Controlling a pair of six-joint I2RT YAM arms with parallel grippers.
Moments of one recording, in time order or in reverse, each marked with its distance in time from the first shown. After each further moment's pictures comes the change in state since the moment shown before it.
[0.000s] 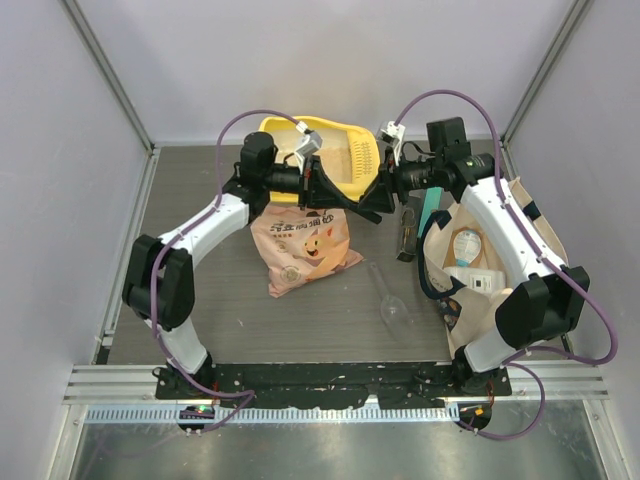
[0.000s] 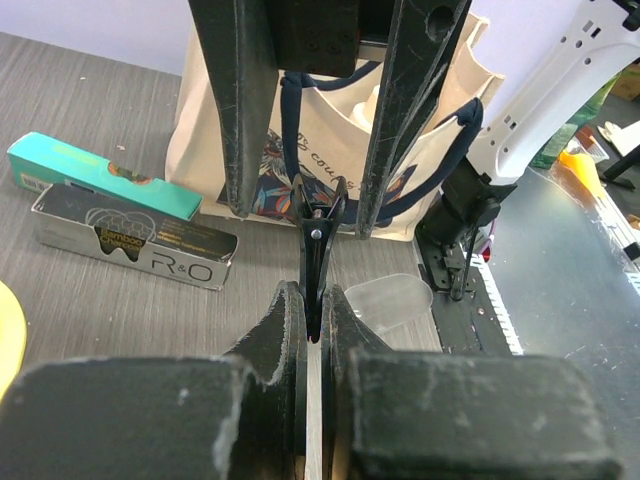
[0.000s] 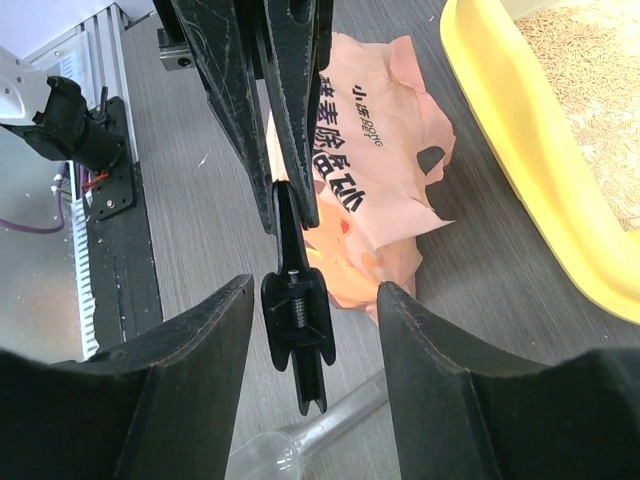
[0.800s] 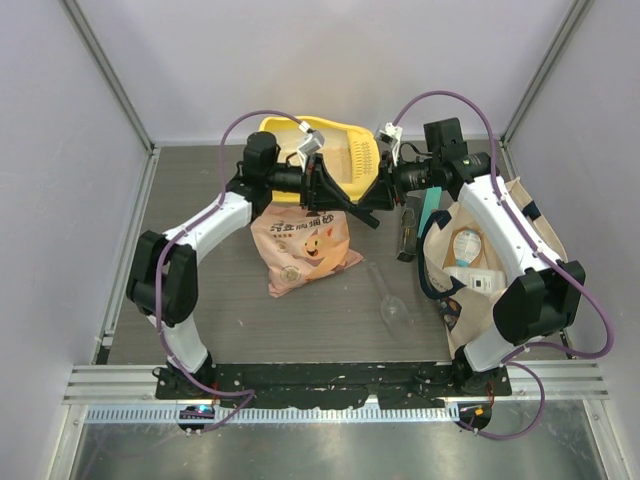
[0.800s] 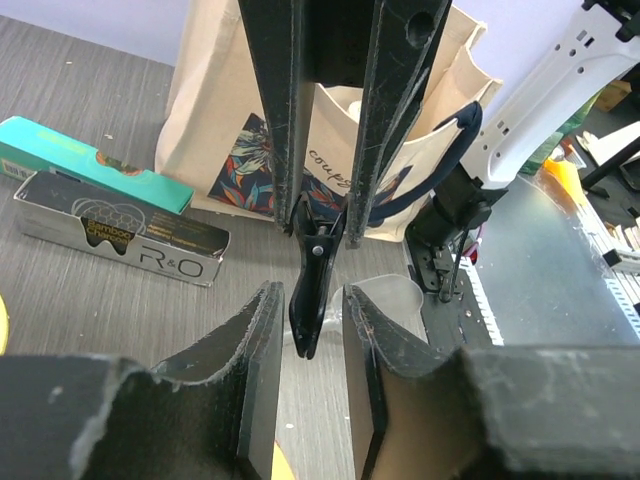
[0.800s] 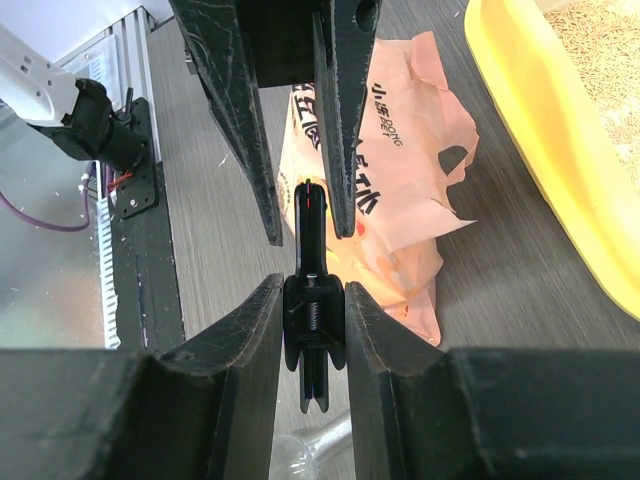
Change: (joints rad) left arm -0.001 0.033 0.015 0.011 0.006 -0.048; right arm 0.001 0.027 0.002 -0.008 -0.047 0.009
